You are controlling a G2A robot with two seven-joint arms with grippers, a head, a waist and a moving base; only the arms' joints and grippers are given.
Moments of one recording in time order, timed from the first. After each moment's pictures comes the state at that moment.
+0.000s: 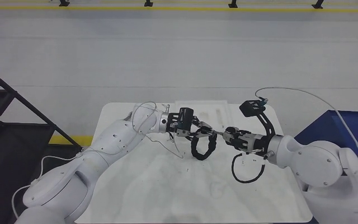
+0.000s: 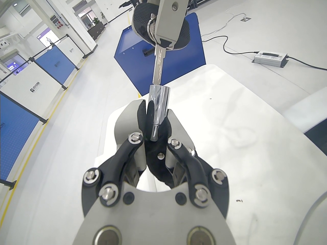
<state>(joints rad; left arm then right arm) 0.48 -1.25 -0.46 -0.95 1.68 -0.86 0.92 -1.18 -0.95 1.37 -2.21 -0.40 0.34 1.20</state>
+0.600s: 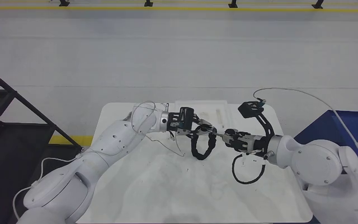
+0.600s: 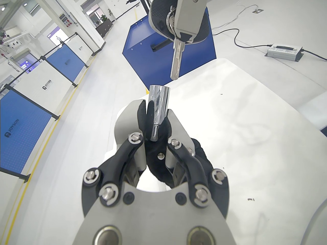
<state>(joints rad) 0.50 -1.25 -0.50 -0.96 1.70 -0.81 0.87 -1.17 -0.94 1.36 -2.20 -0.38 0.34 1.22</state>
